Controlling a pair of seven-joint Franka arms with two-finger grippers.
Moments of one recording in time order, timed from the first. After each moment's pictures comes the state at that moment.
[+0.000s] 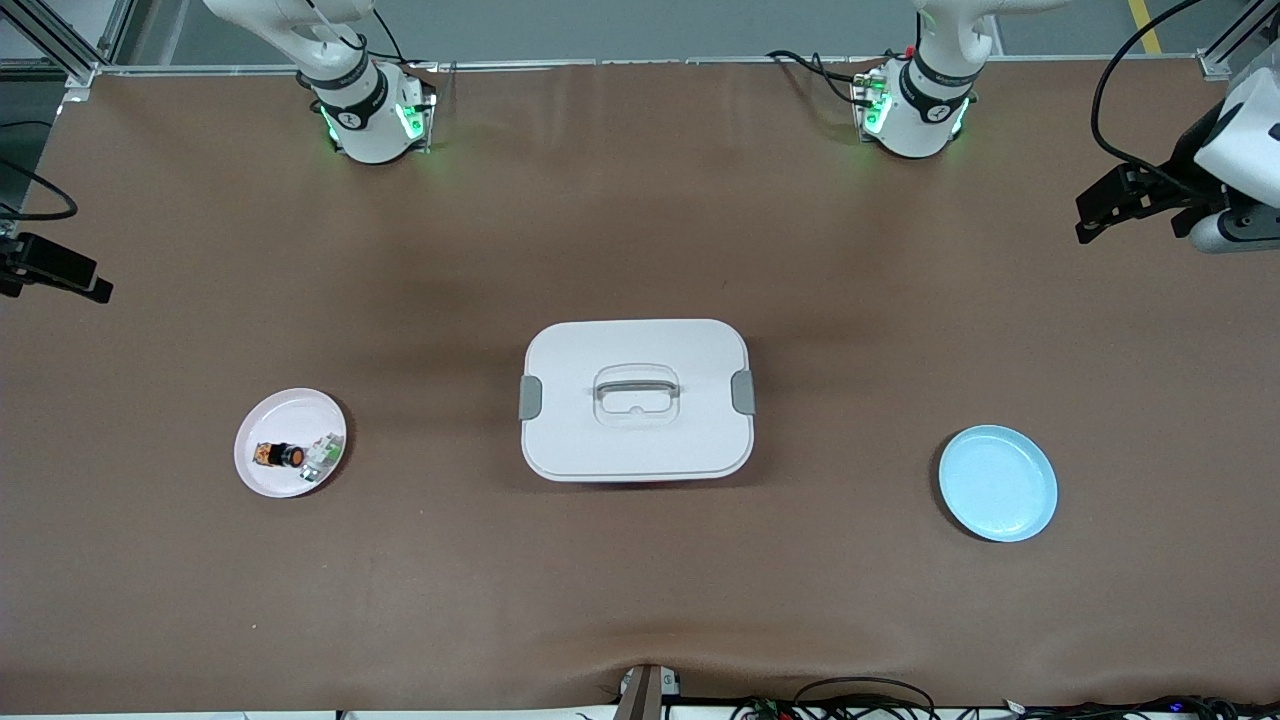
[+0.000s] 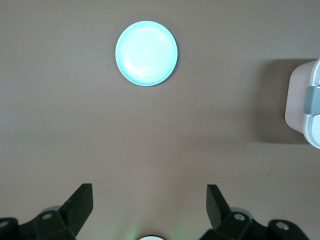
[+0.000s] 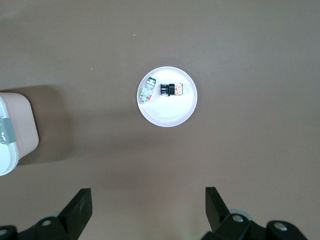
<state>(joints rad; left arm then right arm) 0.02 -0.05 -0.12 -1.56 0.04 1.49 -0.13 0.01 0.17 -0.11 -1.28 0.05 1.39 0.01</state>
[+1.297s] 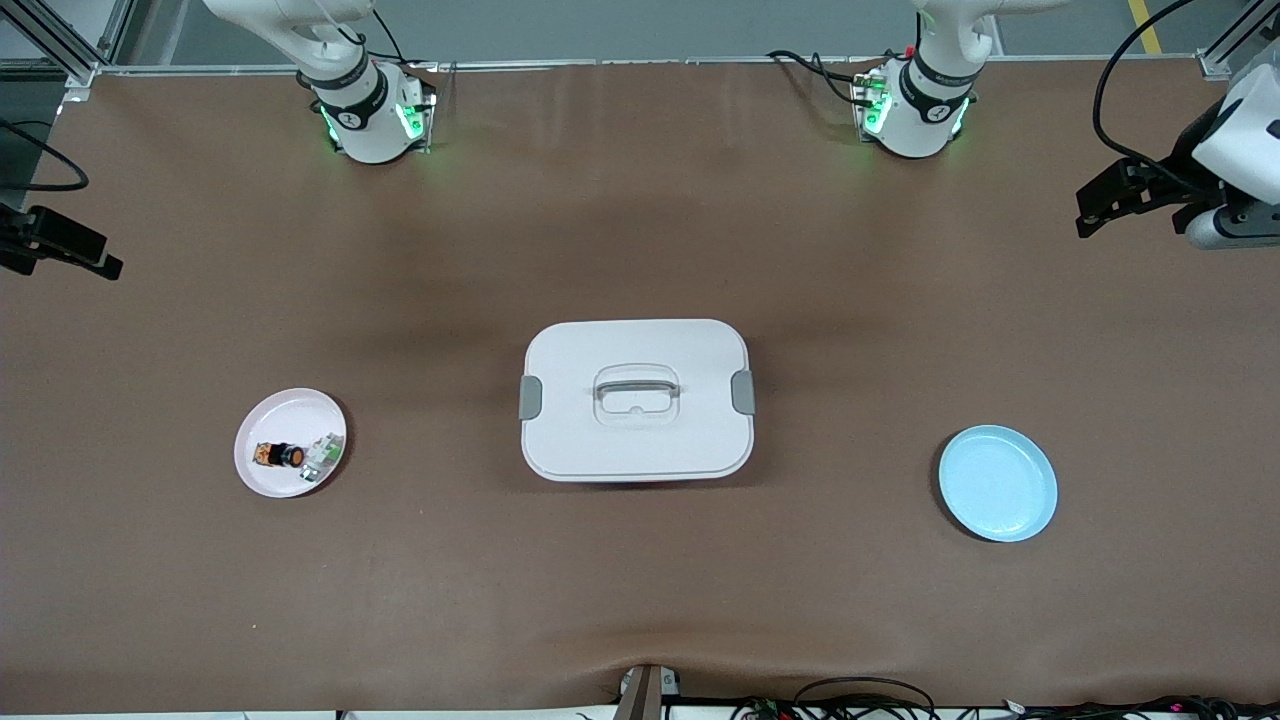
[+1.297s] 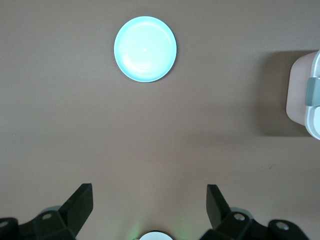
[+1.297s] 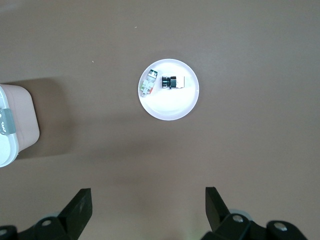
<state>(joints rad) 0.02 -0.05 -0.12 -1.56 0.04 1.46 -0.10 0.01 0.06 -0.11 -1.44 0.05 1.45 0.00</state>
